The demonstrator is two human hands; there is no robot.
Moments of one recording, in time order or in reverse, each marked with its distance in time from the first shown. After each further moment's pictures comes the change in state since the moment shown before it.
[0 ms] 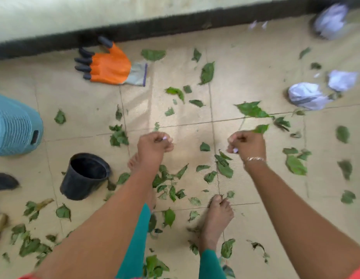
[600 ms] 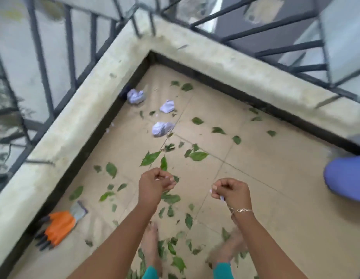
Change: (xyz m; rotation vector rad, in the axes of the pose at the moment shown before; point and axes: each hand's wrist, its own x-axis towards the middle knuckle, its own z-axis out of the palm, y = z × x) left_hand -0.228 0.128 0.164 0.544 -0.748 0.253; right_hand -0.208 0.070 -0.190 1.064 0.530 0.198
